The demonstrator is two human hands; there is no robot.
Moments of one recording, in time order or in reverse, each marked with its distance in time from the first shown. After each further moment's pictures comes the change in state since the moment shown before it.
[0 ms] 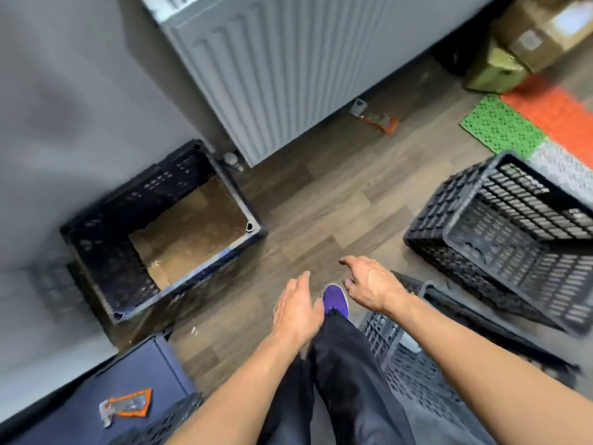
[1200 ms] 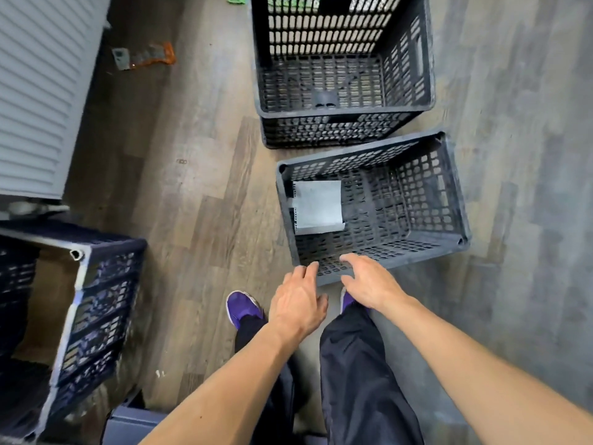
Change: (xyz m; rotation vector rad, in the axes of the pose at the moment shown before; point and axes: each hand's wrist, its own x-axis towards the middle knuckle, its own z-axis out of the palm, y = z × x) left_hand -0.080 0.034 0.273 0.709 -0.377 0.606; right_hand -0.169 0.240 0.249 0.672 0.157 0.521
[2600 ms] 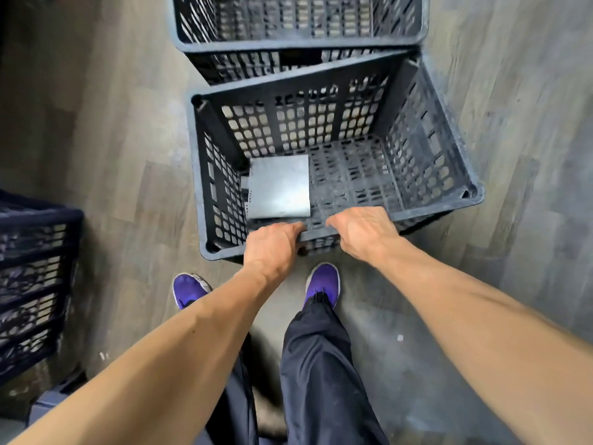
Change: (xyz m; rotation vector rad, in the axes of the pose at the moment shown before) left_hand 0.148 0.055 0.086 0.336 0.169 -0.019; right_hand 0.112 0.119 -0.053 -0.597 0.100 -0.356
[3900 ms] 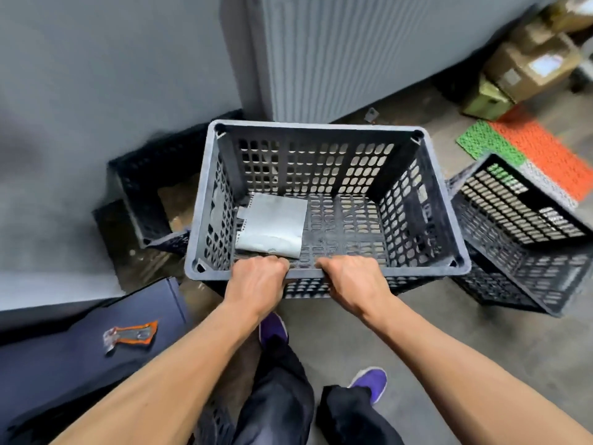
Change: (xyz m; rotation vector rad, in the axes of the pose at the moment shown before) left_hand -0.400 -0.282 -0.150 -0.176 0.331 -0.560; right_hand -0.117 -0.462 -0.166 -0.411 0.250 -0.727
